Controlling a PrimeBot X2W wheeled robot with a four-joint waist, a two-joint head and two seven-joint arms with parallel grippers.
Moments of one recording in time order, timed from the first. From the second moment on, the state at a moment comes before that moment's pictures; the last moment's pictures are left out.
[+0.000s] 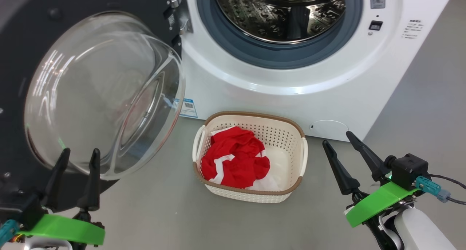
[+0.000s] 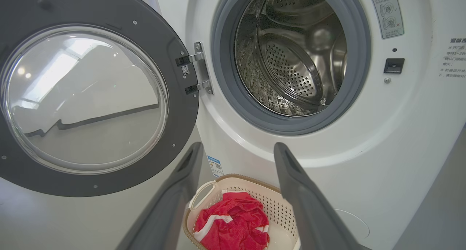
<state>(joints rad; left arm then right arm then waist) -0.14 0.37 -0.23 0.11 -0.54 -0.02 -0.23 -0.26 -0.28 0.28 0.26 0.45 0.13 -0.25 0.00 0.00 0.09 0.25</state>
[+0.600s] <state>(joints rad) -0.11 0.35 -0.26 0.04 -0.53 0.01 -0.22 -0.24 -0.28 0.28 0.24 0.45 0.13 -0.25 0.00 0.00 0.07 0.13</state>
